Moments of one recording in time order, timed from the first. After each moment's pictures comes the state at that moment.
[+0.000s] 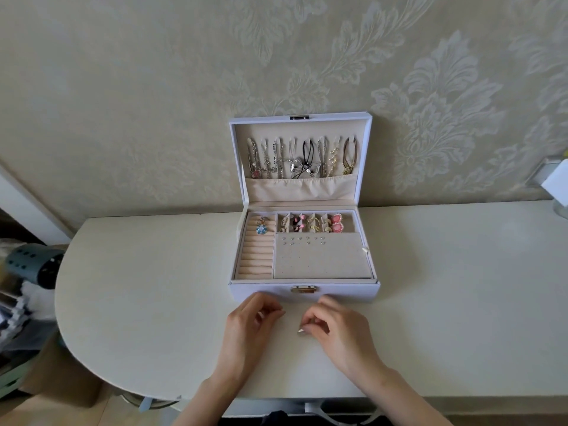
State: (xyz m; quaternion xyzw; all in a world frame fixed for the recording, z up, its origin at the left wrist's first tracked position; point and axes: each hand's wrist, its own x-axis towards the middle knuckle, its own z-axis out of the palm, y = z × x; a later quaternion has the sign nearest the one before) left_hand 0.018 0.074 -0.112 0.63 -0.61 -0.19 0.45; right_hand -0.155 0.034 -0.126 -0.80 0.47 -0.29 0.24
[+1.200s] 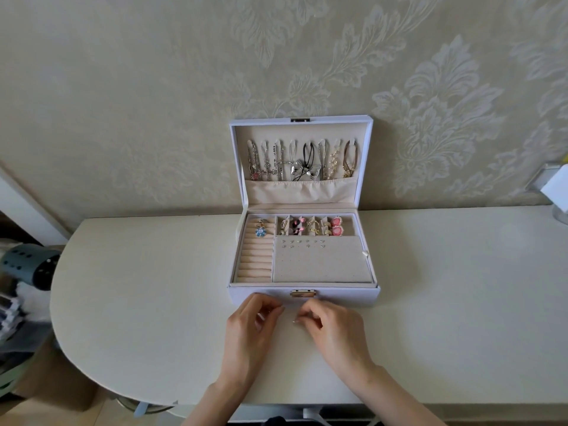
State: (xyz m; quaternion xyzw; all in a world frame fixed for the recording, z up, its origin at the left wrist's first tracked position) left_hand 0.009 0.073 -0.108 0.65 -0.57 -0.18 0.47; right_hand -0.143 0.026 -0.130 -0.79 0.48 -0.36 0.12
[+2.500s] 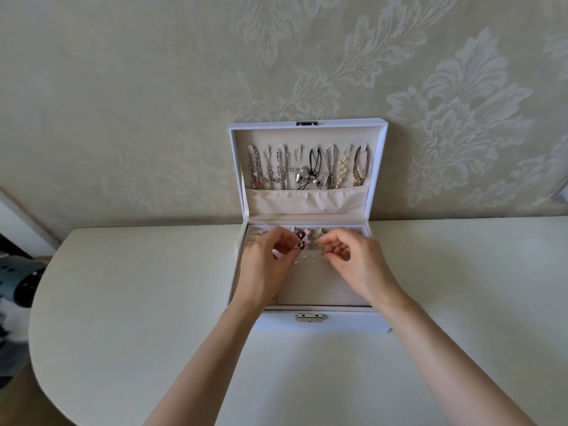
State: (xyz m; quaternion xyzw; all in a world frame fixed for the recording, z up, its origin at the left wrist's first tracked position) left_hand 0.015 -0.040 -0.054 0.62 -0.60 -0.18 0.46; right_hand -0.150 -0.083 -0.064 -0.77 0.44 -0.40 0.25
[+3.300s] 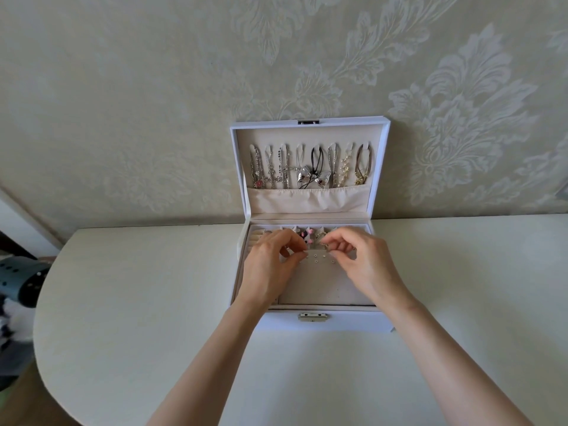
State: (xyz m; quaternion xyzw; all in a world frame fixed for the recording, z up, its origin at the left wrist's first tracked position) left_hand 0.017 -0.040 -0.051 0.63 -0.65 -0.14 0.39; right_hand -0.153 -0.081 -0.060 -0.78 0.41 -0.42 0.22
